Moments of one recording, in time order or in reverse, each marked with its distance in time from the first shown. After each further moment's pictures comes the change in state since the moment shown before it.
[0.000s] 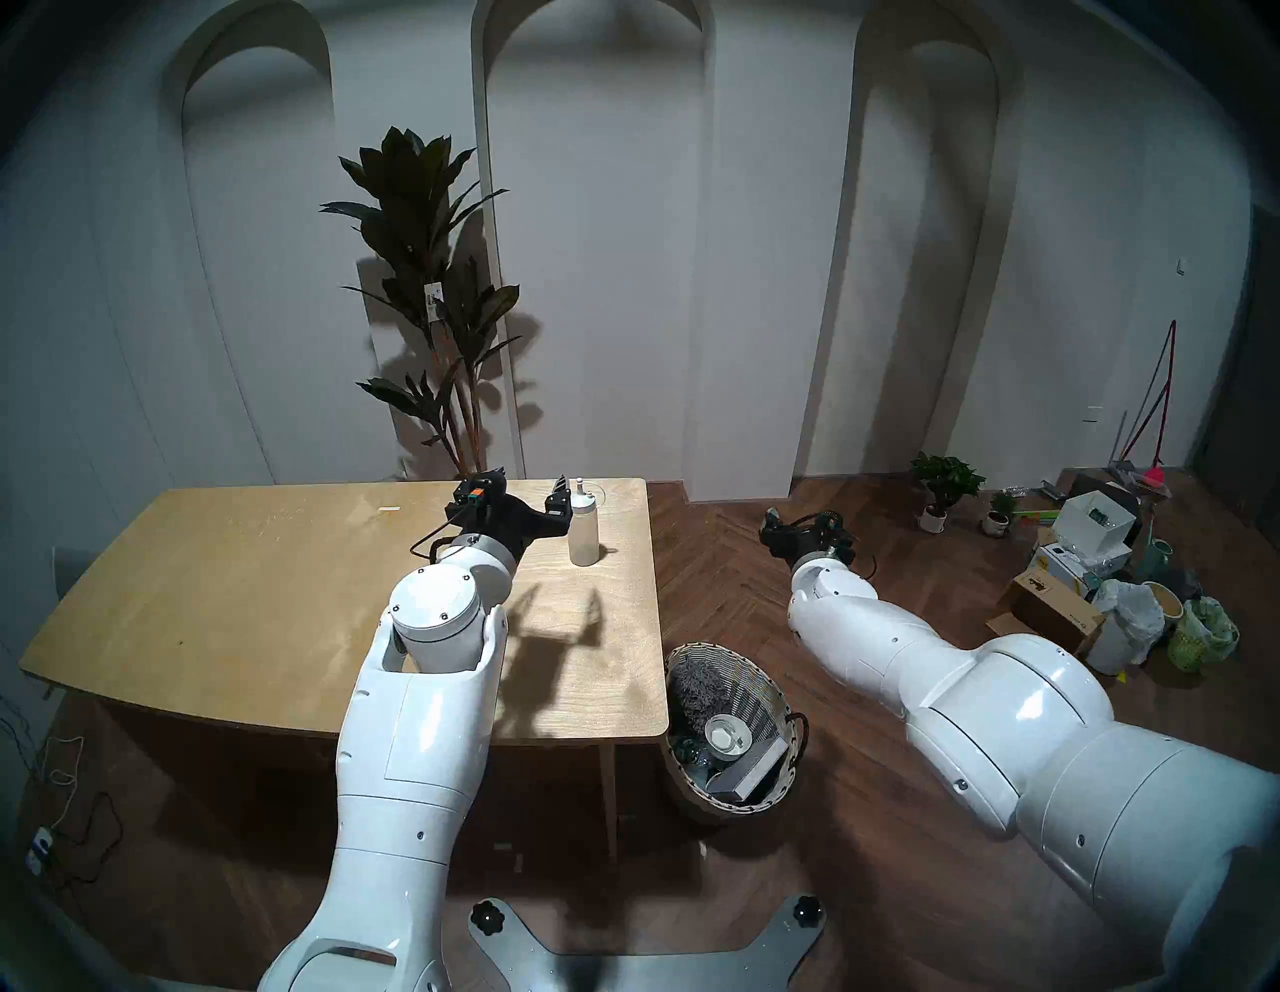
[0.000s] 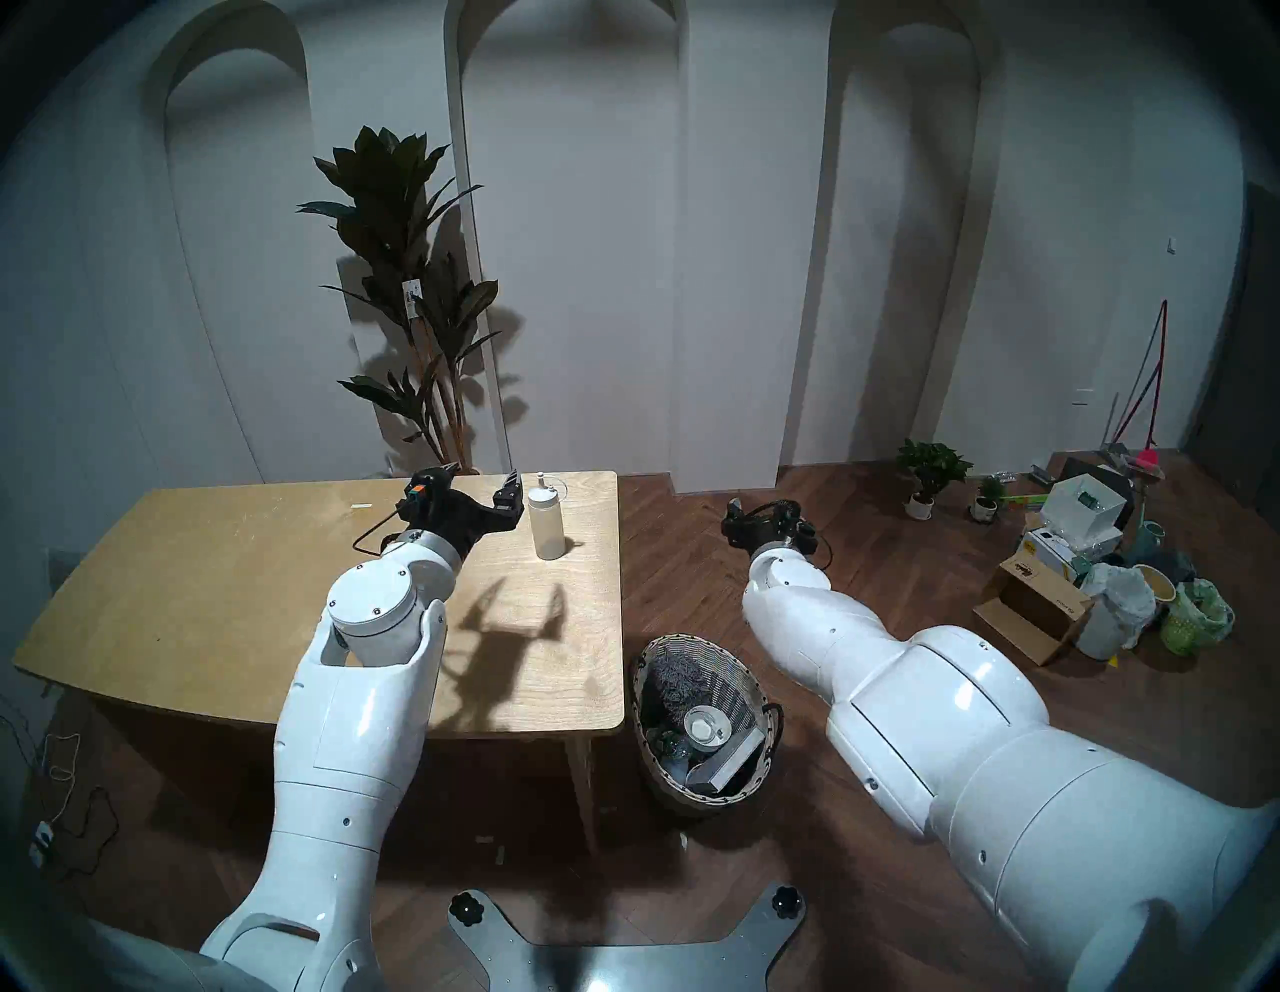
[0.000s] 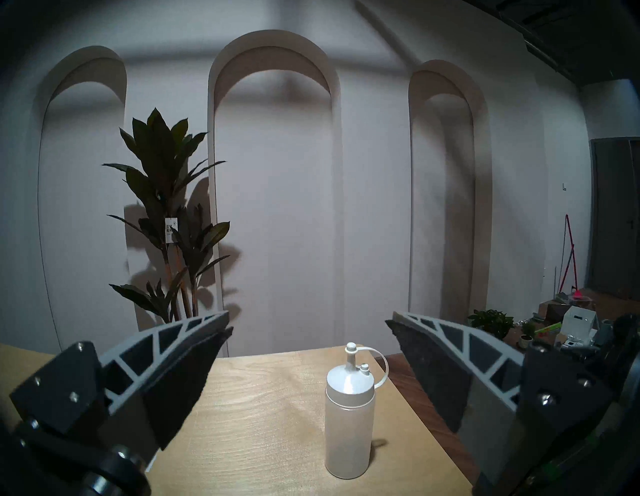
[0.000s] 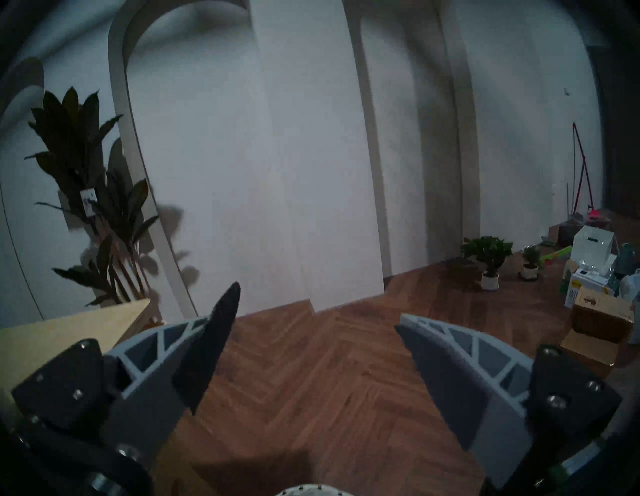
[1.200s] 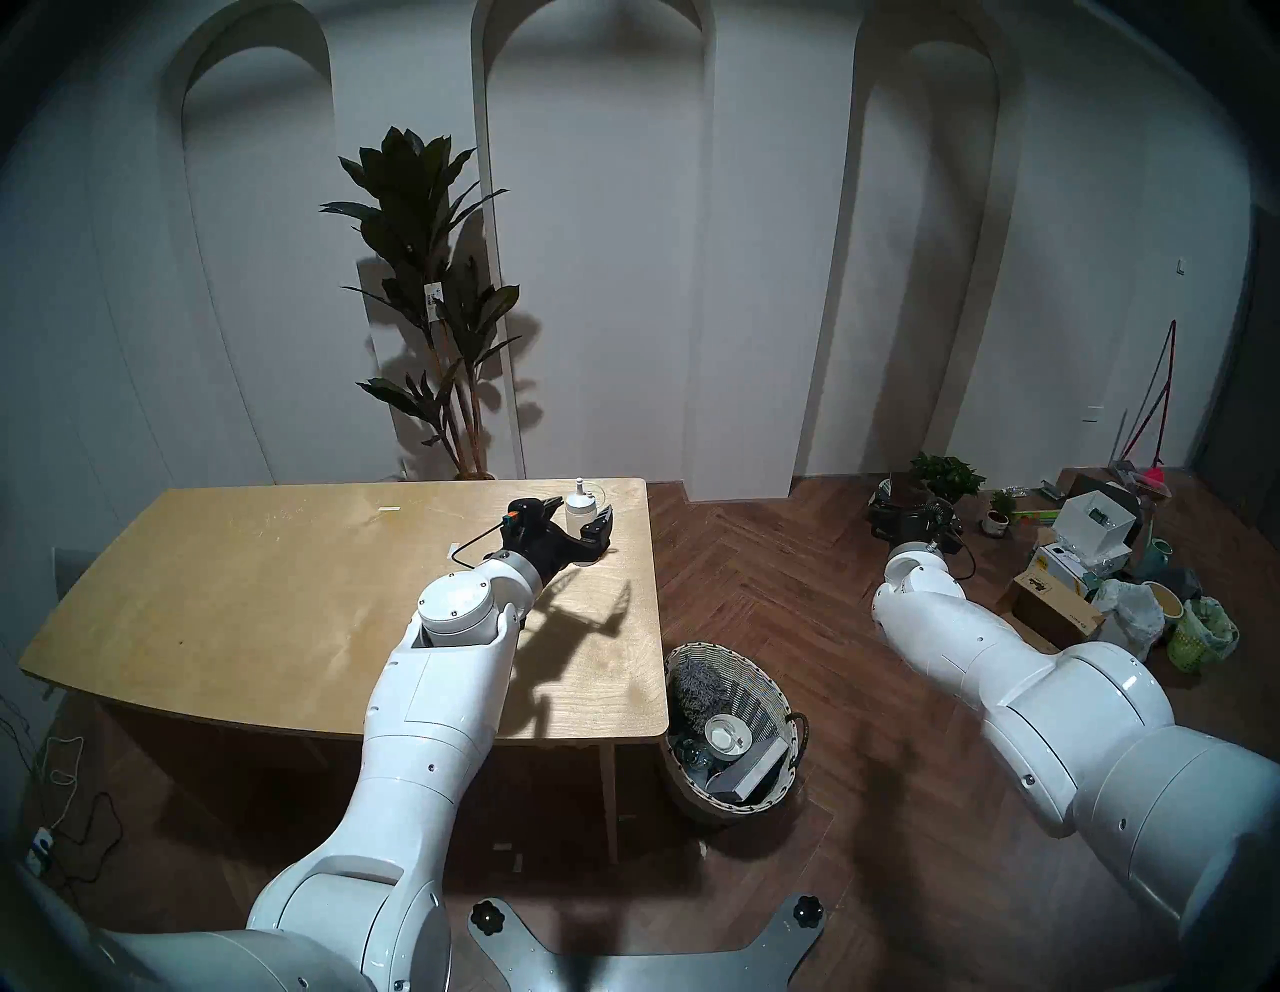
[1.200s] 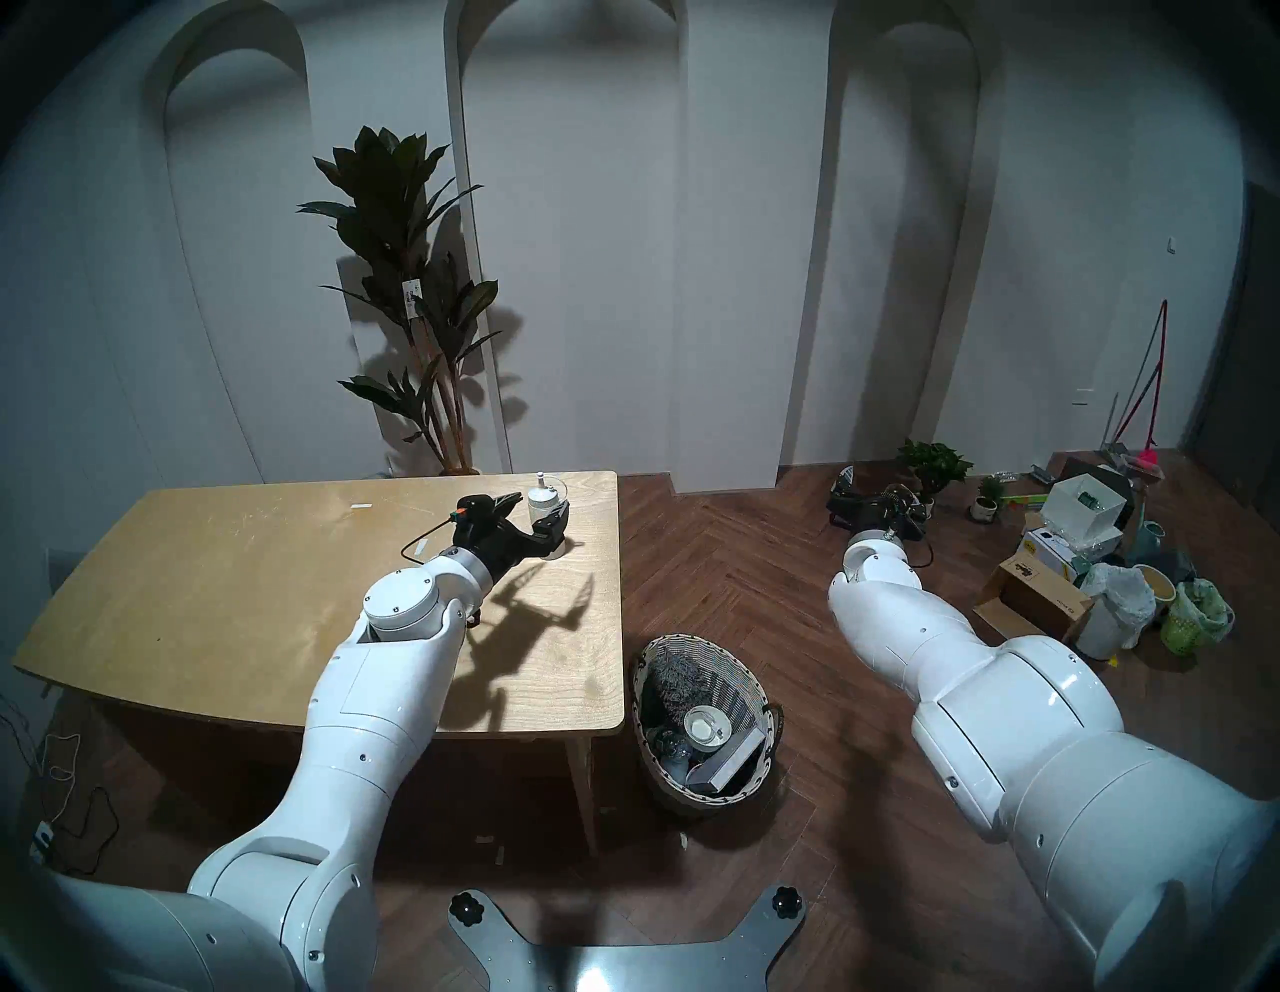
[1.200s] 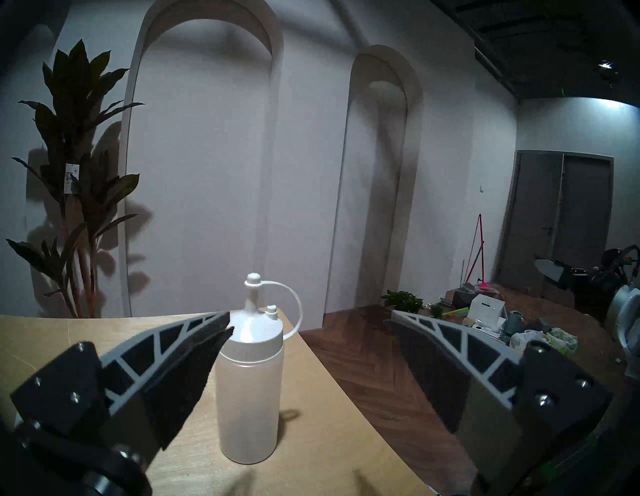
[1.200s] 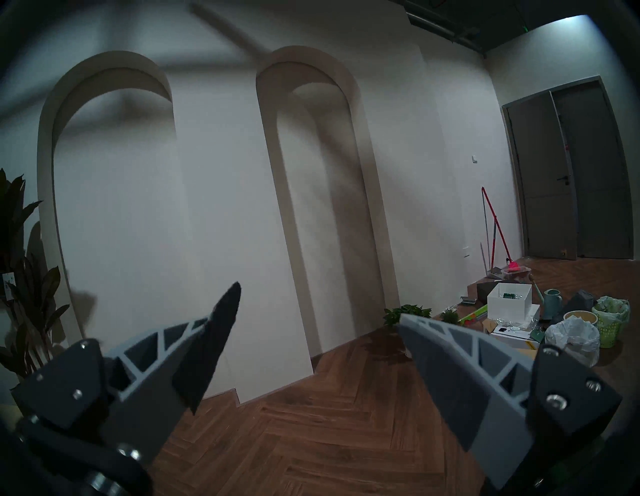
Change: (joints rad) left arm -0.182 0.038 0.002 0.427 -0.142 -0.159 -0.278; right arm -0.043 0.183 0.068 -0.087 0.020 -0.175 -0.062
